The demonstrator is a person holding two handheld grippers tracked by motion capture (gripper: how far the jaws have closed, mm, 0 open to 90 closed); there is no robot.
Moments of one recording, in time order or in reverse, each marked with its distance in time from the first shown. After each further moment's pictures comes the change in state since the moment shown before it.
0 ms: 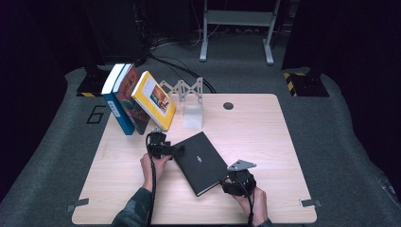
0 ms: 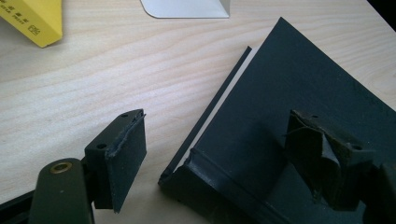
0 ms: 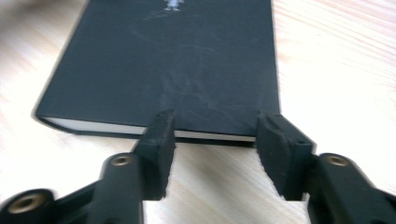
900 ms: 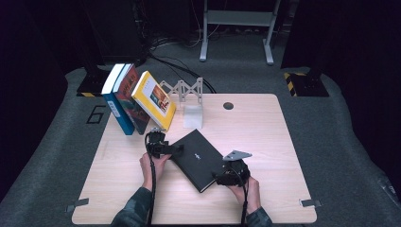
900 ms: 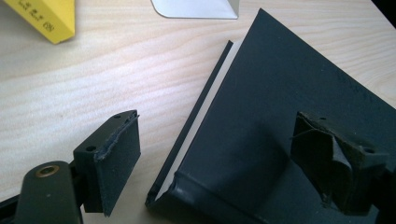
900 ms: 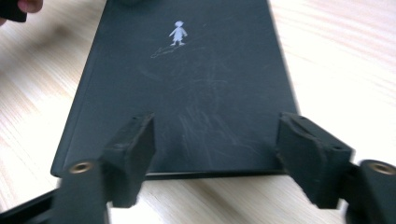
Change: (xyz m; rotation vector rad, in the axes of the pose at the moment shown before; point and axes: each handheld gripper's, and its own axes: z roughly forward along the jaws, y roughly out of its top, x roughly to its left) left arm 0.000 0.003 -0.001 0.004 0.023 -0.023; right arm -0.009 0.025 0.024 -0.046 0.081 -0.011
